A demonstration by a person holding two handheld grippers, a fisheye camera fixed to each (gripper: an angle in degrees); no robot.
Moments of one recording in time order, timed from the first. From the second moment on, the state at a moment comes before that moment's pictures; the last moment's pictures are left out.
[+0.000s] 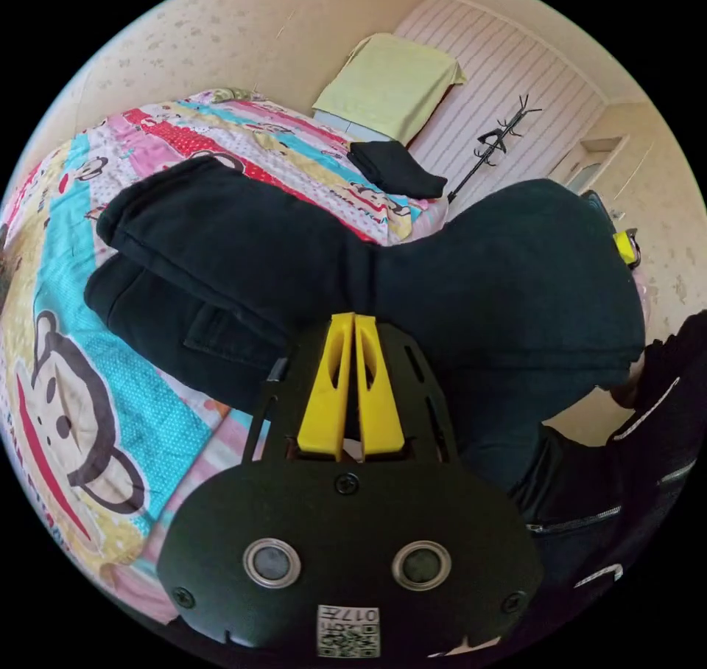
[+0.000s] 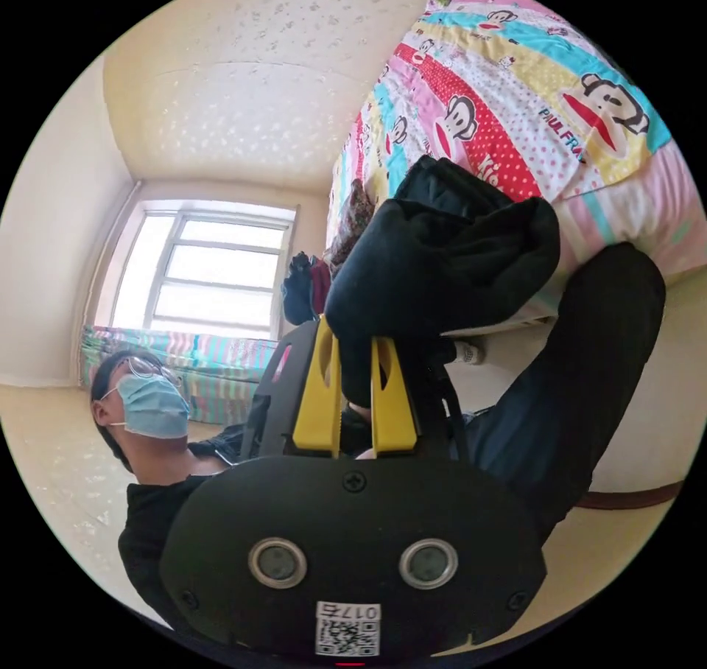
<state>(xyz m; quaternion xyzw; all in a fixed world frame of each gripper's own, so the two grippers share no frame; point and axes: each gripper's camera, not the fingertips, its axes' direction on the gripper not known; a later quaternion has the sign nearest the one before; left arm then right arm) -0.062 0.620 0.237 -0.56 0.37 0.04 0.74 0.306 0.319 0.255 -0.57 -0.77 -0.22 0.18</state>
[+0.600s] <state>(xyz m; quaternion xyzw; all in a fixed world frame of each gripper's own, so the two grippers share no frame) -0.174 0.607 0.253 -0.51 0.35 -0.12 0.78 0.017 0.405 0.091 -0.71 -0.66 -0.13 0.23</state>
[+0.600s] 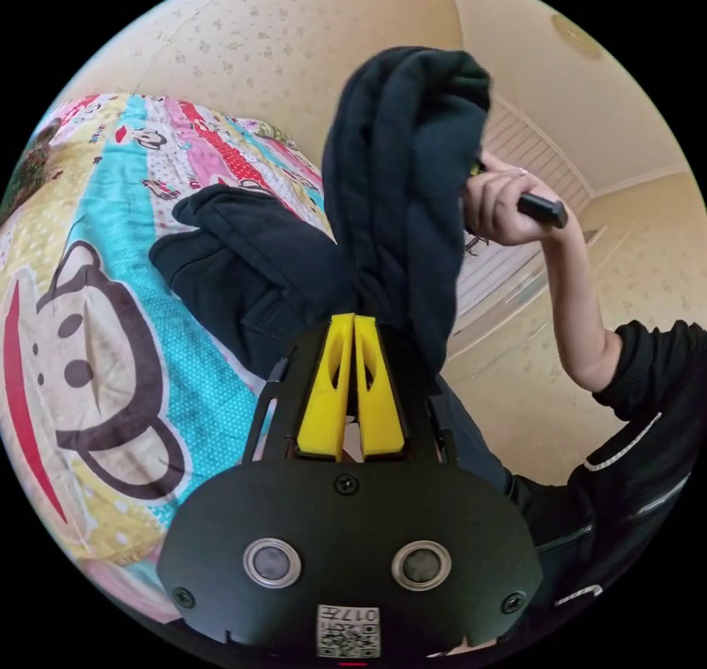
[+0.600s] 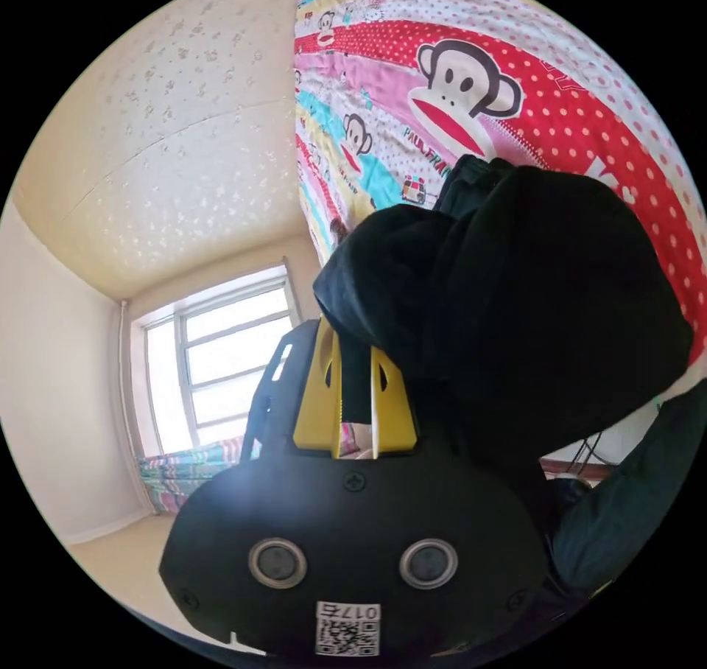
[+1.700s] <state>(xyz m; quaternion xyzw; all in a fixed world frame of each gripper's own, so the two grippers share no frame) -0.093 0.564 0.171 -0.45 0.14 0.00 0.88 0.165 0.503 -0.082 0.03 -0.72 -0.53 0.45</state>
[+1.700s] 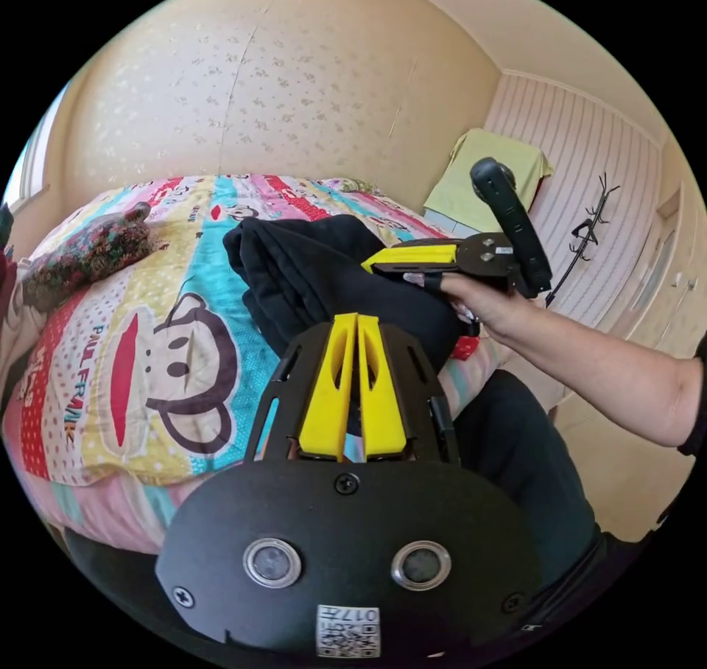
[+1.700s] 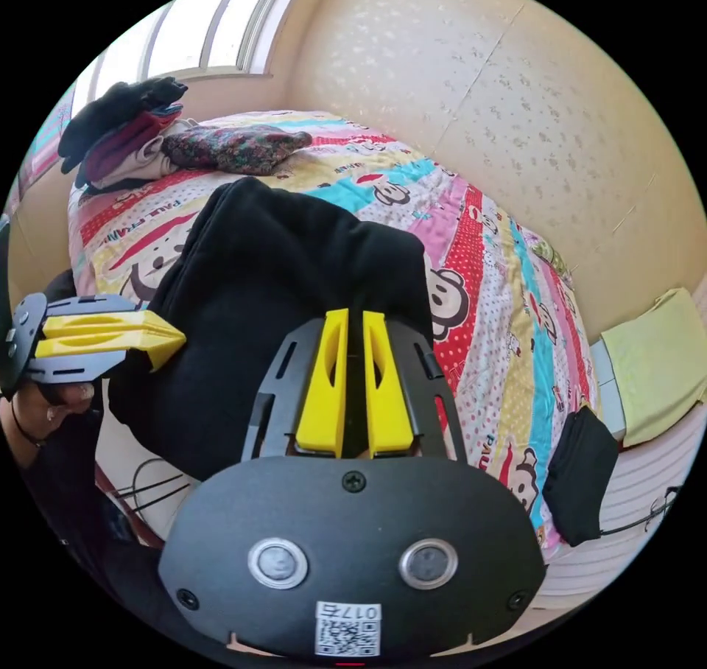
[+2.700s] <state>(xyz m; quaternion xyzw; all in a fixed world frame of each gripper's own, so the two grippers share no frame) -0.125 0.573 0.304 -0.46 0.06 0.00 0.89 0.066 0.452 0.015 -0.18 -0.80 -0.46 0.34</state>
